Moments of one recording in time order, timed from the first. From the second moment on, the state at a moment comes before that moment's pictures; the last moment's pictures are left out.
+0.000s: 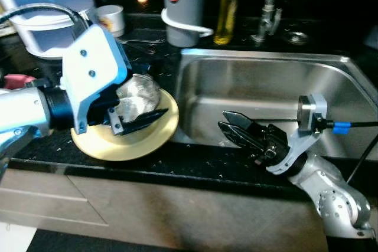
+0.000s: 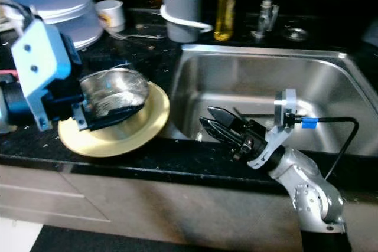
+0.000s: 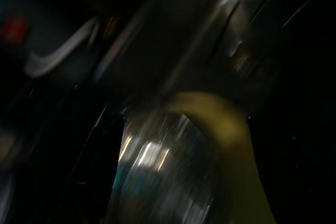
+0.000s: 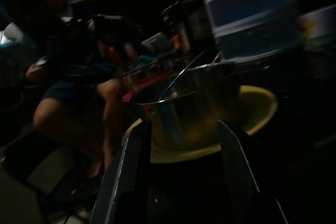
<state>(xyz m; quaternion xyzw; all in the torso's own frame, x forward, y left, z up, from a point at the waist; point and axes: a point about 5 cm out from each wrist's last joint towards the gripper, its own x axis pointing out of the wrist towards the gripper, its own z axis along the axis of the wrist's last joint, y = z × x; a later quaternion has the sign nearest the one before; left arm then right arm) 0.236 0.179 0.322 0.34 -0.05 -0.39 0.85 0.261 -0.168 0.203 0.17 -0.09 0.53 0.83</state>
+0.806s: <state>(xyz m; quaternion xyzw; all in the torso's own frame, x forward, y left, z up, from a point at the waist) 0.272 0.188 0.283 0.38 0.01 -0.44 0.81 0.257 -0.163 0.205 0.16 -0.08 0.54 0.82</state>
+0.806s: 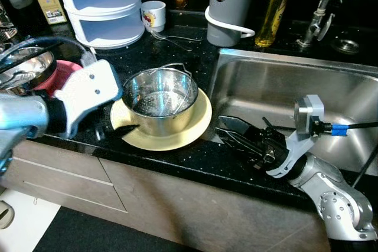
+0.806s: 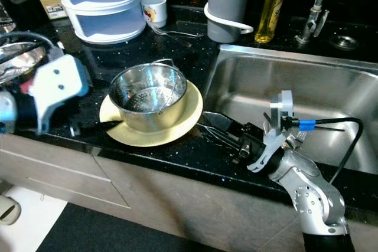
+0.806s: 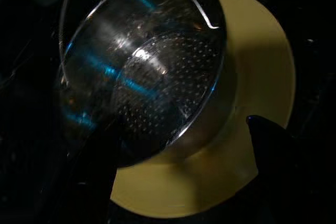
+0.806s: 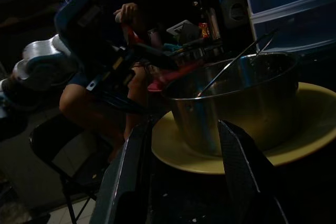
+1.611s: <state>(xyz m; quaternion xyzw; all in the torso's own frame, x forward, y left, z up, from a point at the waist) 0.296 0.202 0.273 0.41 0.08 -0.50 0.76 0.253 -0.164 0.203 0.15 -0.08 0.54 0.83</state>
